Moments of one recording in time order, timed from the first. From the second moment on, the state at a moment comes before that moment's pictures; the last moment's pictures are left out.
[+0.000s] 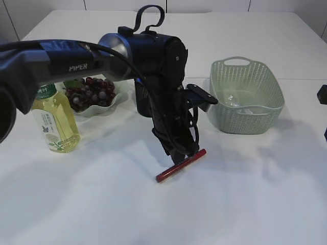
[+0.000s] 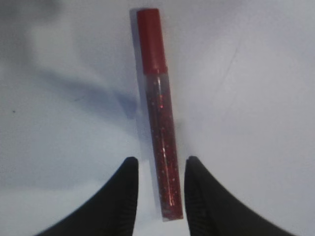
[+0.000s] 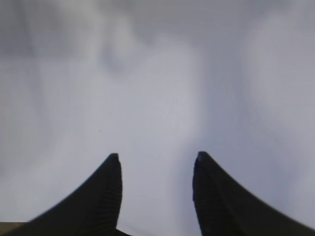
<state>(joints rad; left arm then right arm) -0.72 2.39 -2.00 -0.13 1.18 0.34 -0.06 1.53 -1.17 0.11 1.22 0.04</state>
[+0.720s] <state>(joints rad) -0.72 2.43 -2.00 -0.12 1.13 0.32 -0.06 1.53 -1.17 0.11 1.22 0.04</state>
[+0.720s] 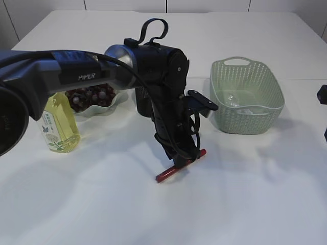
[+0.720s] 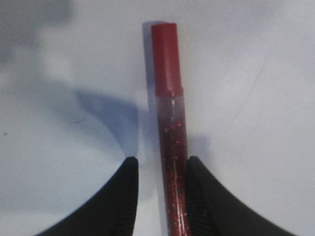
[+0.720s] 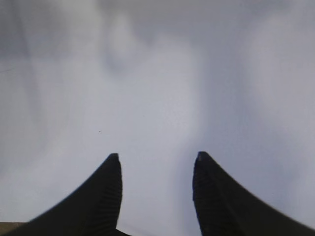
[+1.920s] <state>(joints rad) -0.73 2.44 -2.00 -0.15 1.12 0.32 -0.06 1.53 -1.17 0.11 1.22 0.04</state>
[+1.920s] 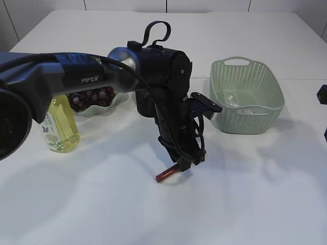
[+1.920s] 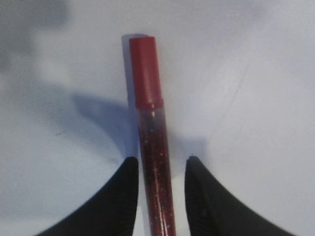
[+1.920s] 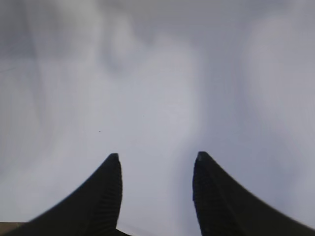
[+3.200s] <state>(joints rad) -0.66 2.25 -1.82 -0.13 1.14 0.24 -0.06 1.53 -1.17 0.11 1.22 0.04</state>
